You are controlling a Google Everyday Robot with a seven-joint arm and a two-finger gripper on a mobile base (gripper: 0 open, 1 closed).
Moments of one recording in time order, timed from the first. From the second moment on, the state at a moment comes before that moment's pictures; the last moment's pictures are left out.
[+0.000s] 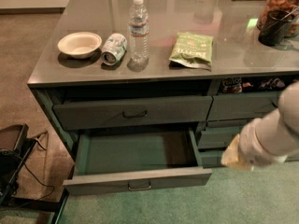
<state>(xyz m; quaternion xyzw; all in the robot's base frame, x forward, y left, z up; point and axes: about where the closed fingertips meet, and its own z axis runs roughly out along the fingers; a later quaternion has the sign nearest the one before) 0.398 -0.219 0.747 -0.56 0.81 0.05 0.16</state>
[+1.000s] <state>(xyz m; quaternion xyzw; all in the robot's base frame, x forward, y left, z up) 0.344 -0.186 0.540 -0.46 0.82 0.24 0.22</state>
